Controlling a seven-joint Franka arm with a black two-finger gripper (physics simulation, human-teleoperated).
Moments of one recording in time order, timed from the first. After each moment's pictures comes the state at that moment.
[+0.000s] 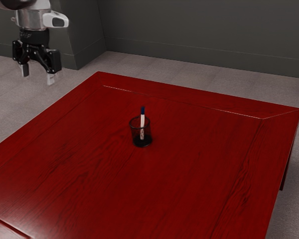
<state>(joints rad) 0.16 -0.02 -0.06 -1.48 0.16 1.29 0.04</state>
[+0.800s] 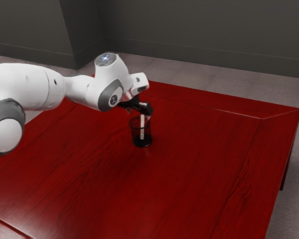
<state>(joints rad) -0.08 0.54 0.04 -1.62 0.02 2.60 -0.03</state>
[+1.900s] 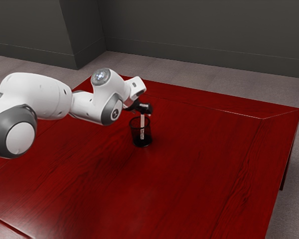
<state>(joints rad) -0.07 0.65 0.05 -1.63 -0.04 2.90 -0.09</state>
